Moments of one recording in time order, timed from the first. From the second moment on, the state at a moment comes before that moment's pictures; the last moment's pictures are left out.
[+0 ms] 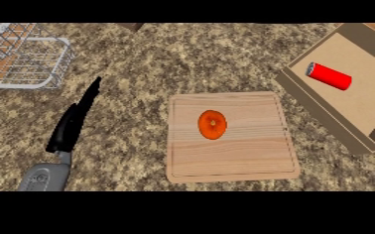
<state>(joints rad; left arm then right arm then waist) -0.13 0.23 0.00 -1.37 -0.24 -0.03 -0.01 -0.62 -0.45 -0.79 -0.92 0.62 -0.74 0.17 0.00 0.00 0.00</state>
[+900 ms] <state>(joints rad) -0.12 0.22 0.02 -1.34 -0.27 -0.04 -0.05 -0.15 -0.36 -0.88 -1.24 0.22 -0.70 -0.11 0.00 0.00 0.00</state>
